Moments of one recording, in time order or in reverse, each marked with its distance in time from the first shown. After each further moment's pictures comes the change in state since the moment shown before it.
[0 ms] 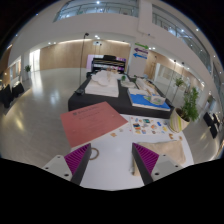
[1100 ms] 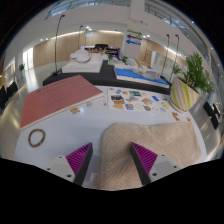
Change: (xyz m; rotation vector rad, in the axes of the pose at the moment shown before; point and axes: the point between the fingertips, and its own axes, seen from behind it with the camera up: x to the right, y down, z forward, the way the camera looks) arm 0.129 0.132 0.185 -0.092 0.020 0.052
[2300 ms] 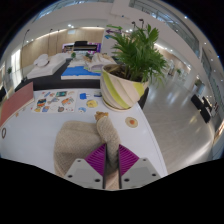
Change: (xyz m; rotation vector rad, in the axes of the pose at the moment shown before) arm 0.321 0.000 0.003 -0.057 0.143 0.051
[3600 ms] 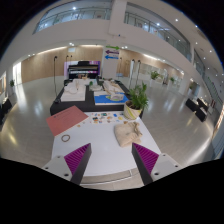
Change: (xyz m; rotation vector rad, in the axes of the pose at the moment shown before) arm -0.174 -0.008 -0.495 0.152 0.006 0.078
